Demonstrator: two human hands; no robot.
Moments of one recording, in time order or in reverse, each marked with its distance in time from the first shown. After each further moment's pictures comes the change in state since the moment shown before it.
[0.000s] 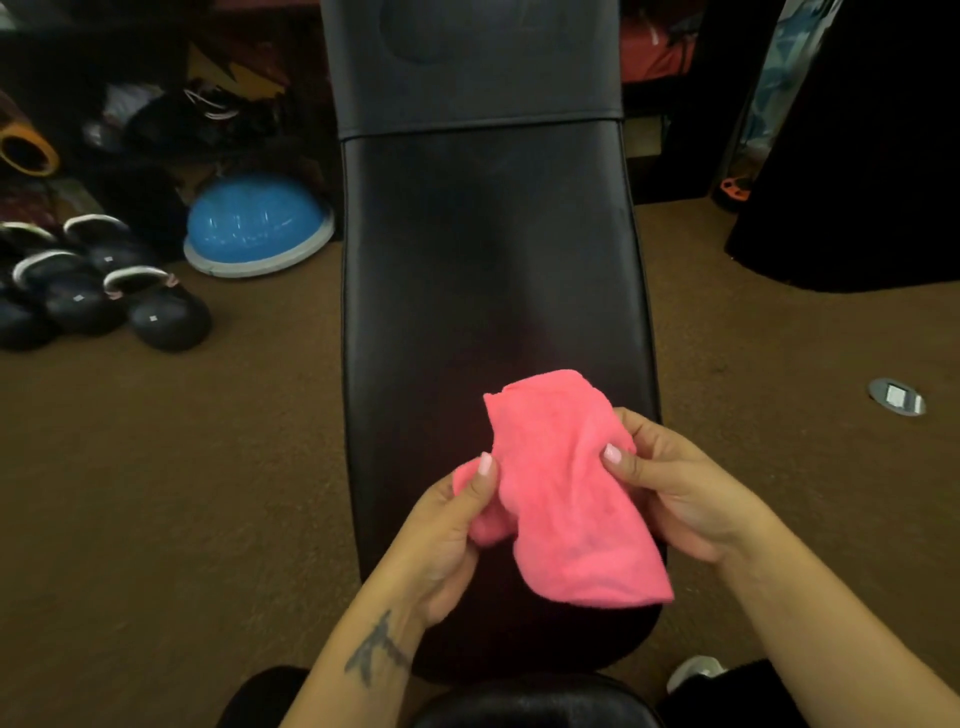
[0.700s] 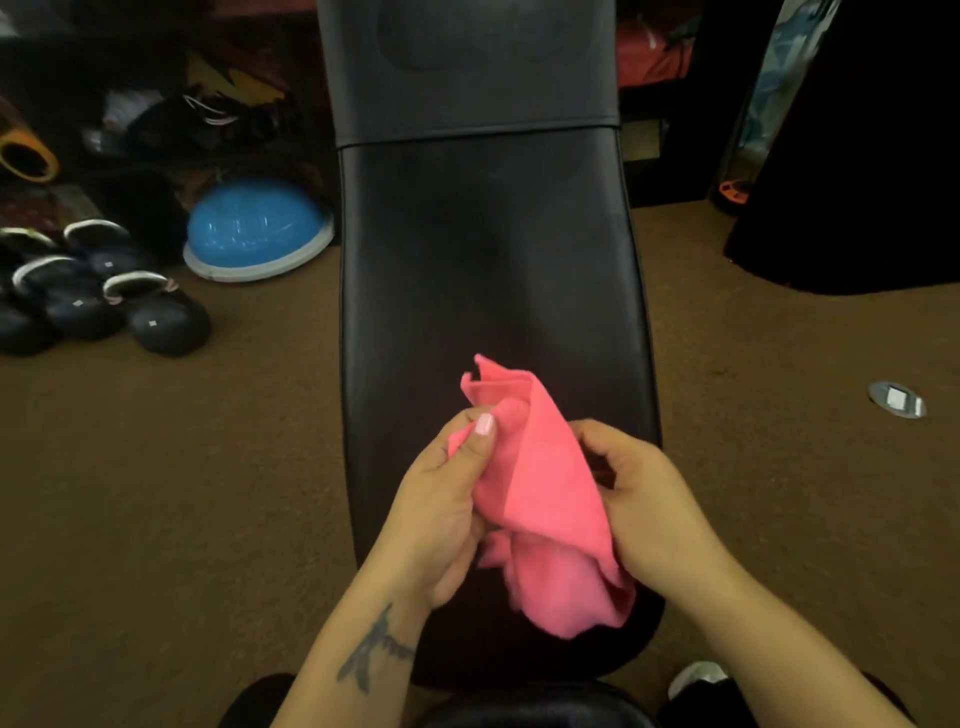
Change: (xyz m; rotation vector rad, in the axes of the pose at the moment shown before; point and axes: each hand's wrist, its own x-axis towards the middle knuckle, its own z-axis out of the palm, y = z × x) left_hand -0.004 0.037 0.023 -0.021 -0.006 0.138; right_hand -0.004 0.011 0.042 -0.883 0.270 -0.450
